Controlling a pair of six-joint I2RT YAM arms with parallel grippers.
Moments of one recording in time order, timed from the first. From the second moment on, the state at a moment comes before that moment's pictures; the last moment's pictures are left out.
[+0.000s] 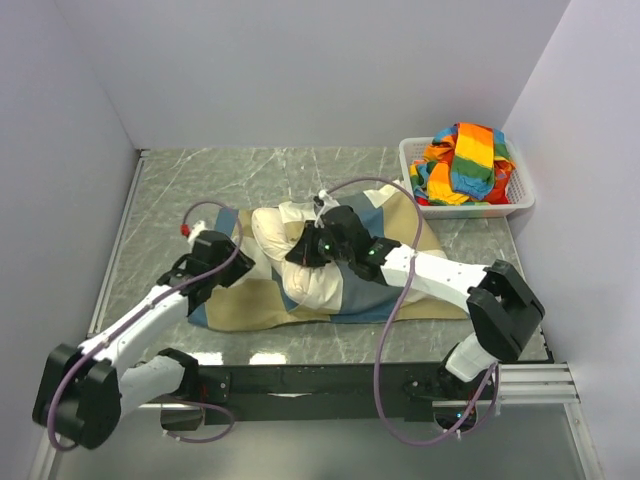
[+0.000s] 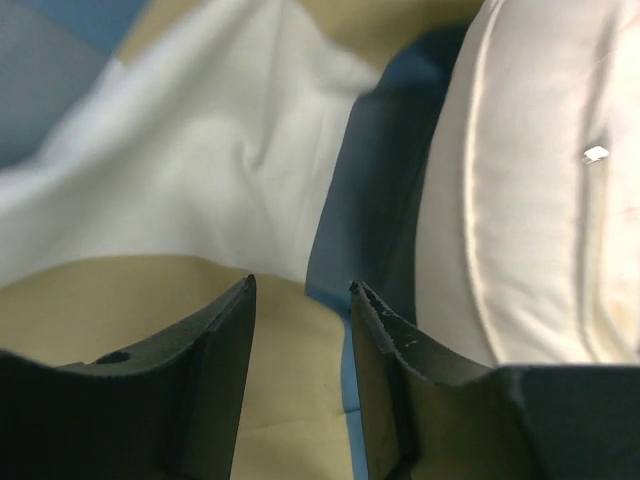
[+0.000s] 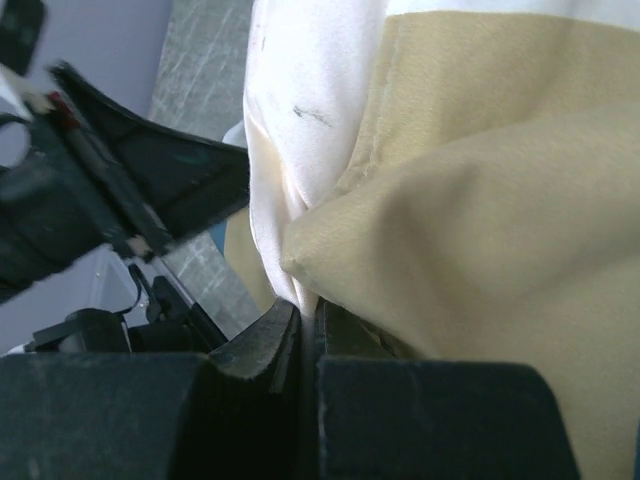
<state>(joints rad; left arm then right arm) -0.36 1.02 0.56 -0.25 -0.12 -0.97 0.82 1.56 1.03 0.03 -0.16 0.74</state>
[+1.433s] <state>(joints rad) -0.82 1.25 0.54 -0.27 -0.48 -1.24 0.89 1.36 0.73 0.20 0.07 0.84</state>
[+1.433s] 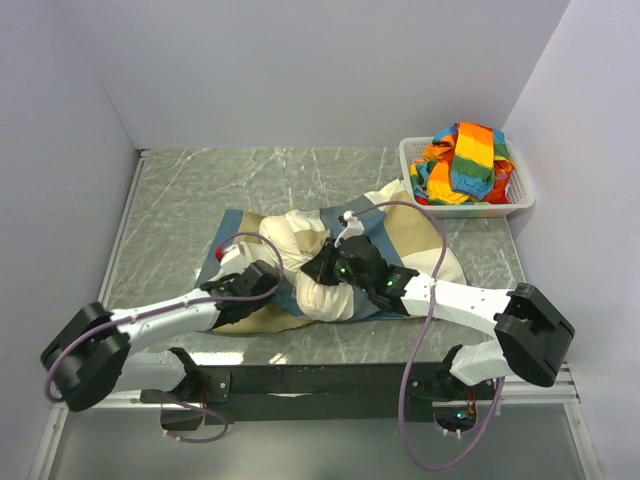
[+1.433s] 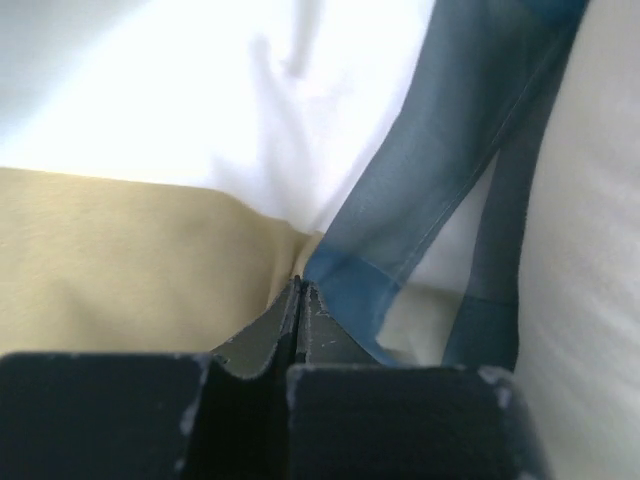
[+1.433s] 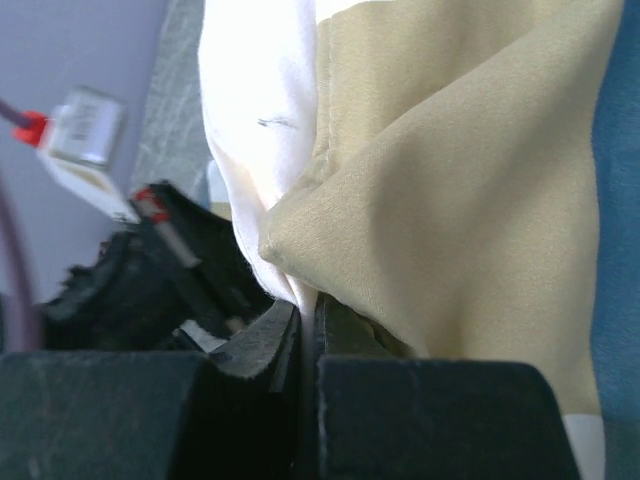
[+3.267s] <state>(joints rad) -0.81 1.23 0.50 -0.30 -0.34 -1.35 0.91 1.69 0.73 0.50 -0.13 0.88</state>
